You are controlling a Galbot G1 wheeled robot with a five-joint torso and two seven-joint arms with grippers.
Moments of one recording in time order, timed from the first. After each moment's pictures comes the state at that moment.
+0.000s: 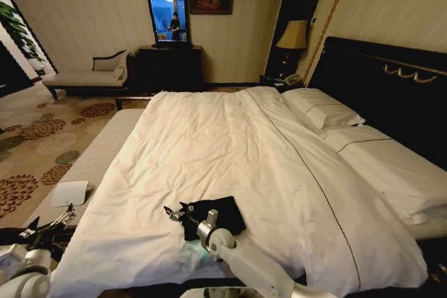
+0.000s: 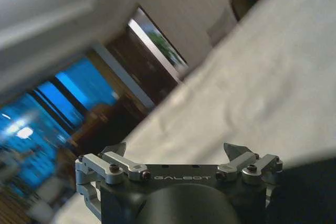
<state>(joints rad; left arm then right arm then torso) 1.72 -1.25 -1.17 -1.94 -0.65 0.17 -0.09 -0.88 1.36 -0.44 1.36 0.98 0.17 -0.21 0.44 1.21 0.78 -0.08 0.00</state>
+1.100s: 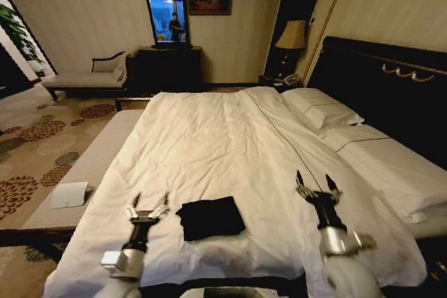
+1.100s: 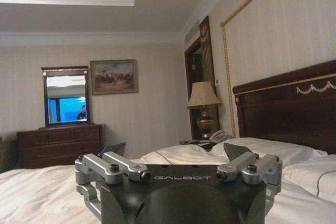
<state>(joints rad) 1.91 -1.43 -0.51 -2.37 -0.22 -0.10 0.02 -1.89 1.31 0.66 2.34 0.33 0.24 0.23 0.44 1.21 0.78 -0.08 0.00</state>
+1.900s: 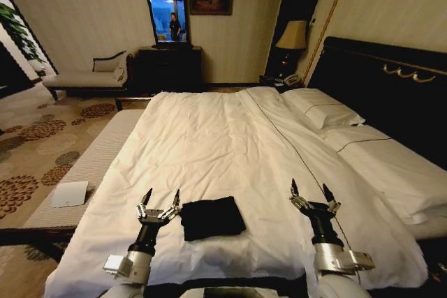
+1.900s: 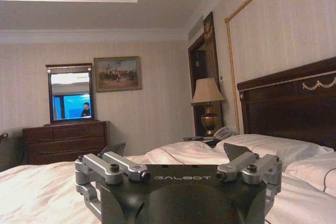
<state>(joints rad) 1.91 -1.42 -0.52 -2.37 -0.22 -0.10 0.03 -1.88 1.32 0.63 2.34 0.31 0.23 0.23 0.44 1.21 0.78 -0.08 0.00</state>
